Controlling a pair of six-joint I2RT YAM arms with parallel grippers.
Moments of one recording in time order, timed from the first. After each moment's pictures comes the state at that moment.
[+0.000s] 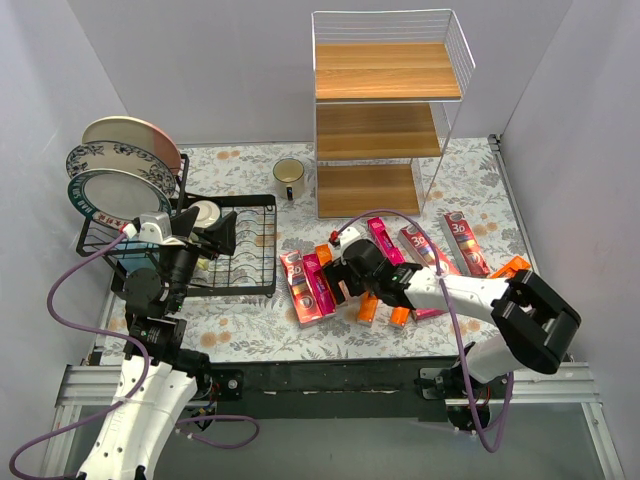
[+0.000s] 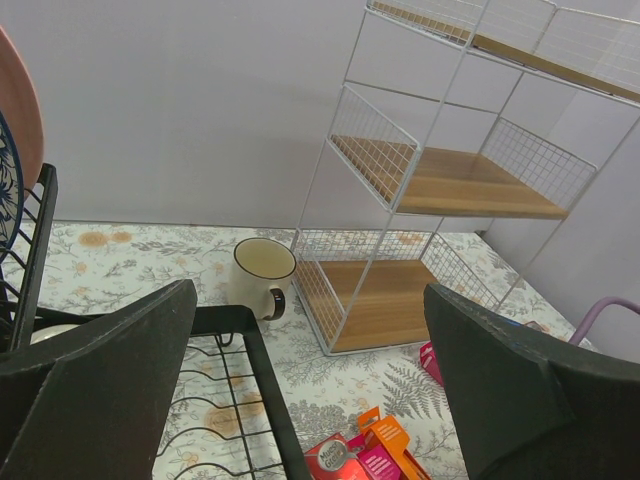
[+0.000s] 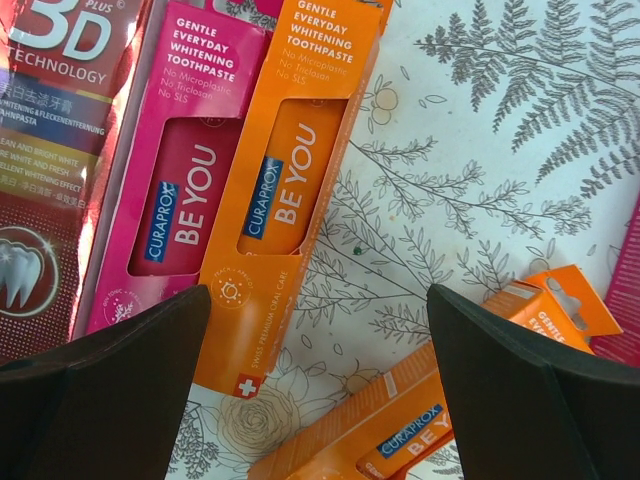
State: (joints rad) left arm -0.21 0.44 0.53 0.19 0.06 -0.32; right arm 0.94 1.44 0.73 -0.06 0.19 0.23
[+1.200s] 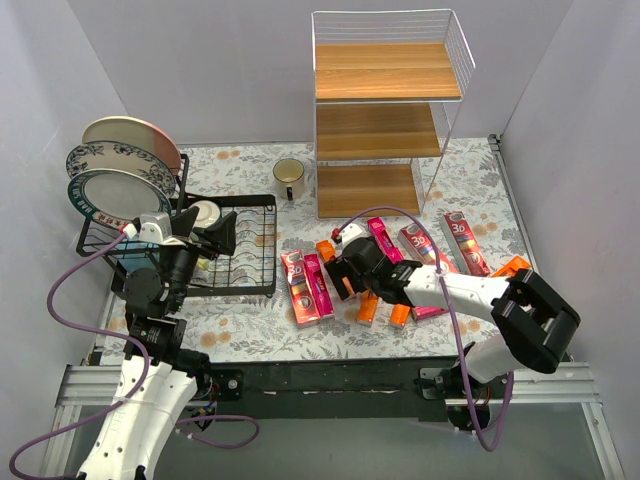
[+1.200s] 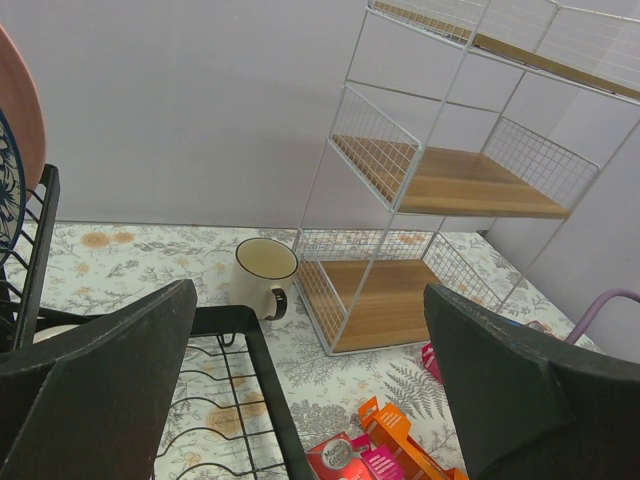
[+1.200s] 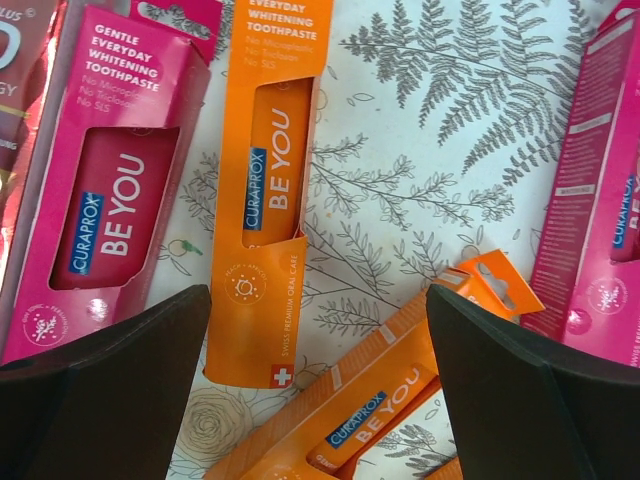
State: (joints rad) left arm -0.21 0.44 0.53 0.19 0.05 -0.31; right arm 0.93 1.46 0.76 -0.11 0.28 0.20
